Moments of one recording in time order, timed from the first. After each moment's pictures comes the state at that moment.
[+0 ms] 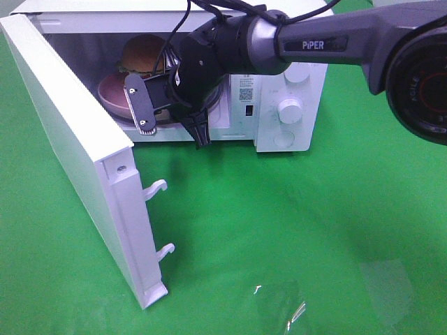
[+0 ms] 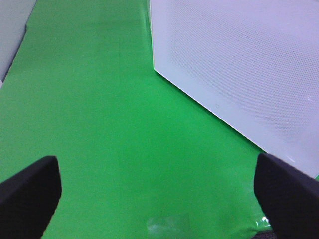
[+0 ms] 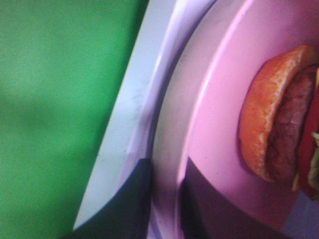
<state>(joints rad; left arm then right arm) -0.02 -0.01 -0.52 -0.10 1.08 0.11 0.68 2.38 -1.90 -0.28 0.42 -1.18</state>
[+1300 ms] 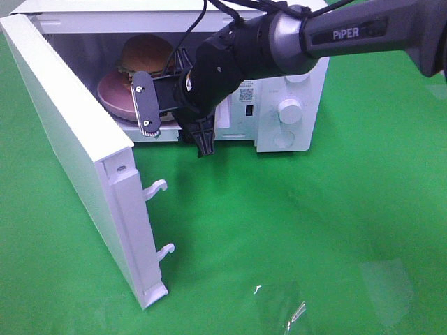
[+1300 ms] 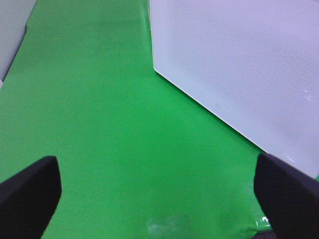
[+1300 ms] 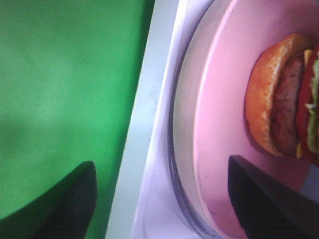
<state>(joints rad) -0.02 -0.01 -0.52 -0.10 1.08 0.11 0.68 2.24 -1.66 -0.28 0.29 -1.07</state>
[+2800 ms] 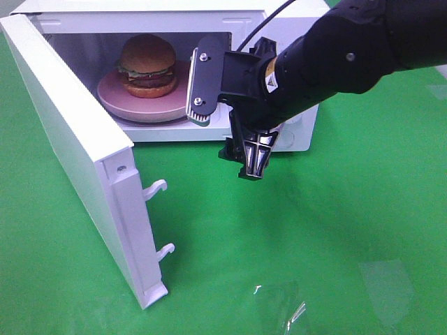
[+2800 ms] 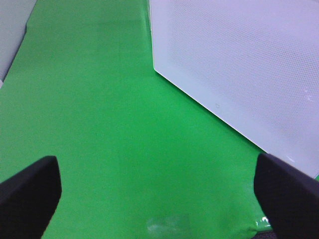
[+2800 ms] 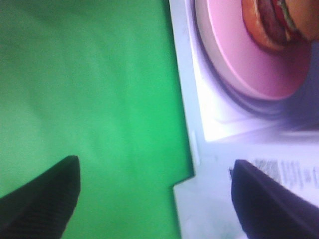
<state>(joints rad) -0.02 -0.01 -0.52 -0.10 1.08 0.11 0.68 1.72 -1.08 -0.28 0.24 -0.62</state>
